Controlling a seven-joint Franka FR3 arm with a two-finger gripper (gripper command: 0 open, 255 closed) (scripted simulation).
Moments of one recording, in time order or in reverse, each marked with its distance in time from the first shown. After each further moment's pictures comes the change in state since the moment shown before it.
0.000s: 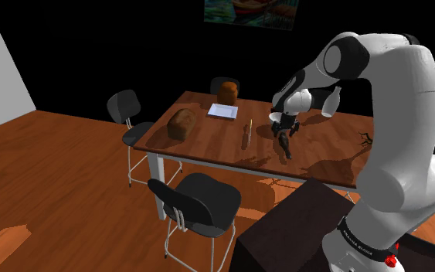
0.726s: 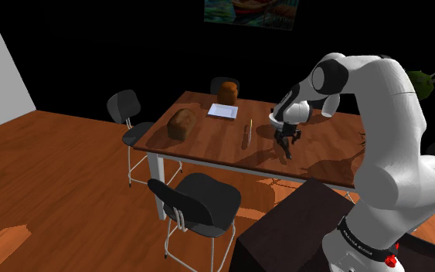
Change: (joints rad) arm -0.081 0.229 0.011 0.186 0.047 0.039 0.006
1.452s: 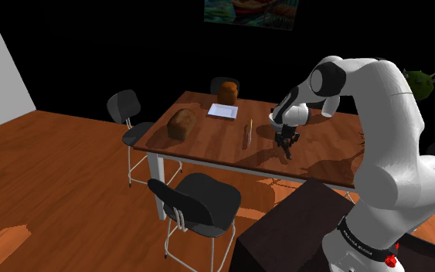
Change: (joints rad) arm -0.005 0.030 0.007 0.012 0.005 0.018 0.000
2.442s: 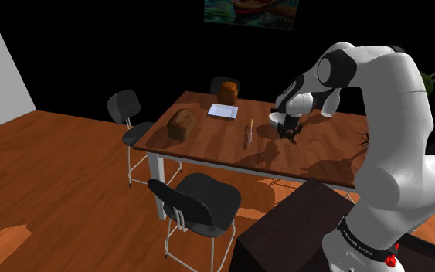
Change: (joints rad) arm 0.026 -0.129 -0.033 -0.042 -0.027 -0.088 0.011
